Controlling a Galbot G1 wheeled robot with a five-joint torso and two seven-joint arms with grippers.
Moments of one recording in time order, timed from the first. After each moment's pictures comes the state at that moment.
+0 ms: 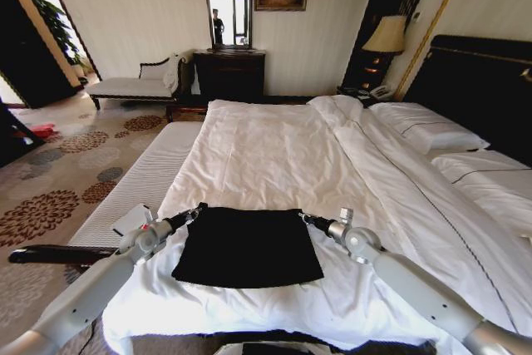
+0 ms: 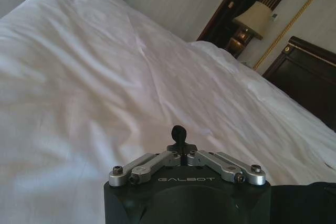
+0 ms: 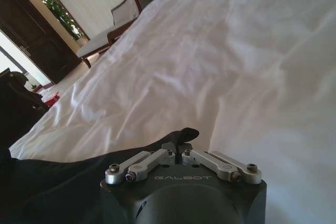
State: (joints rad) left arm 0.91 -0.74 -0.10 -1.48 -1.29 0.21 0.28; right arm -0.89 0.72 -0.03 1.61 1.32 -0.24 -0.04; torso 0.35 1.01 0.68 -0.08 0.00
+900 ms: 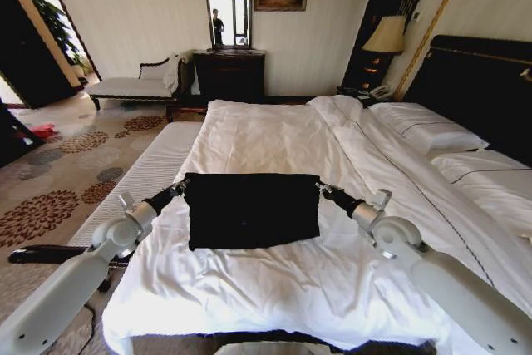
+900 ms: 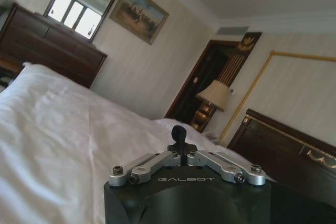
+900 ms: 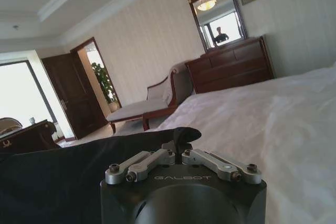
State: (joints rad) left arm 1.12 -0.68 -0.47 -1.90 -1.42 0.16 0.16; right arm -1.12 0.62 0.39 2.00 1.26 -0.15 -0.04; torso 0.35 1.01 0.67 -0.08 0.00
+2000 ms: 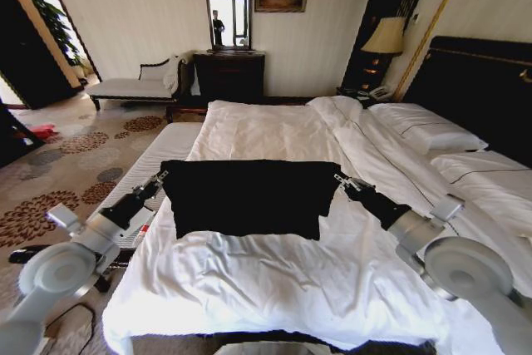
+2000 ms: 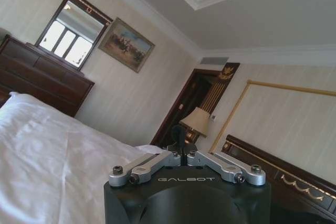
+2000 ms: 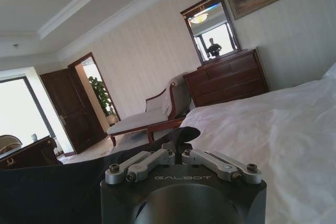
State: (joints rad) left arm 1.67 -0.77 -0.99 -2.31 -1.49 0.15 0.17; right arm -1.65 0.63 0.95 2.44 1.44 -0.23 0.14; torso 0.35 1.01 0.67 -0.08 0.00
